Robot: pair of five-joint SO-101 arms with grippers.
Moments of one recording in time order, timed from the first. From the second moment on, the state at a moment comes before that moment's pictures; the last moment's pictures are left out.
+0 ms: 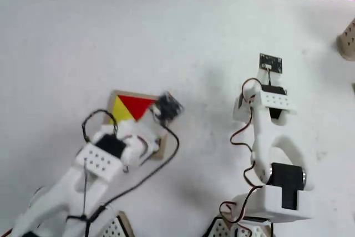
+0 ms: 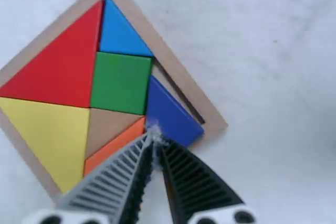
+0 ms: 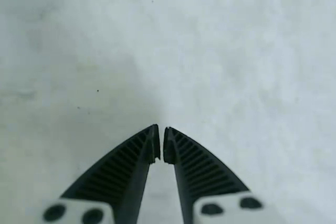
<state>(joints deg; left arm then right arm) 24.3 -42.1 68.9 50.1 -19.4 5.0 -0.2 33.4 54.1 -2.1</state>
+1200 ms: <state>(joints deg) 15.2 -51.4 68.3 48.0 -18.4 5.1 -3.6 33.6 55.3 -2.1</state>
